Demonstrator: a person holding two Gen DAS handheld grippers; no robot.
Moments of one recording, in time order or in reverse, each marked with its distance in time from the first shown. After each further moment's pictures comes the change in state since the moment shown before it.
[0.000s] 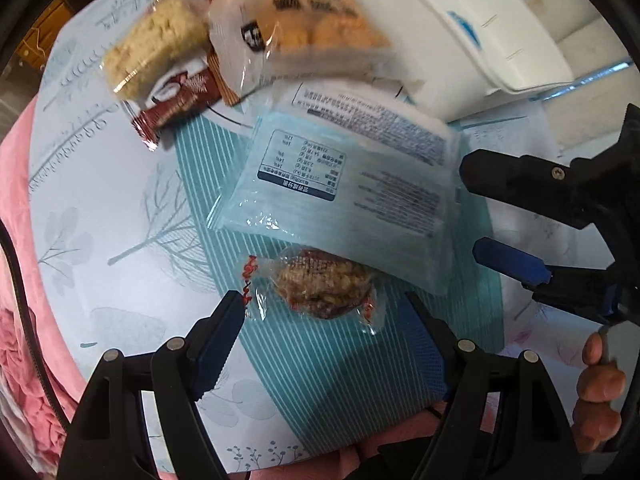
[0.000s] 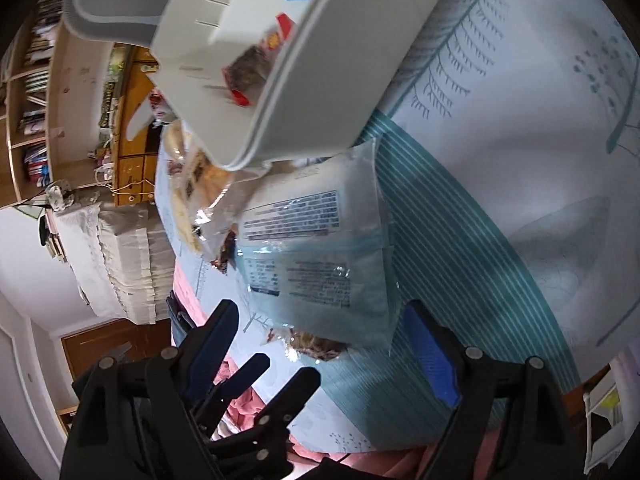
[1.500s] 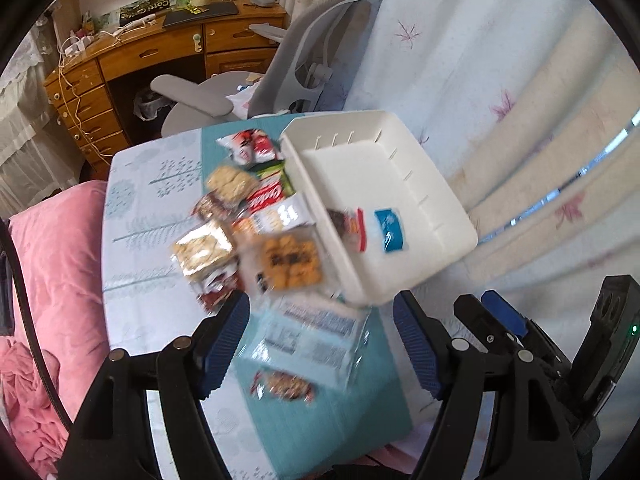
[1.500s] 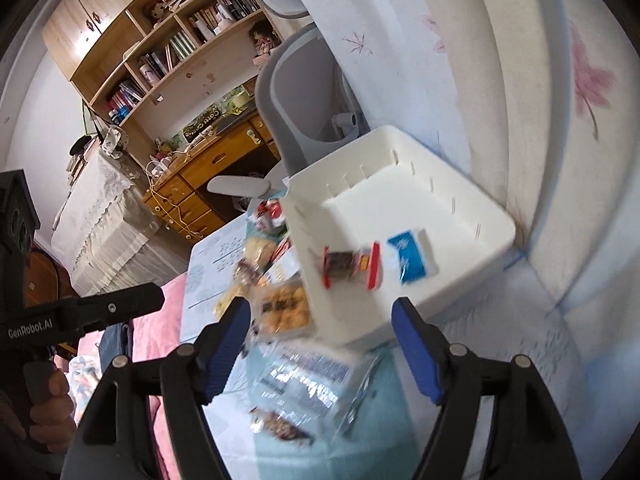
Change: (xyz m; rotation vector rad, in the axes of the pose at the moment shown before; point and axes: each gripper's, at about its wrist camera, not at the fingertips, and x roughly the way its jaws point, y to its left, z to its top) left arm -0.206 -0.024 0.019 -0.031 -0.449 -0.039; right arm -0.149 0.090 -0.029 -0.614 -0.557 -0.090
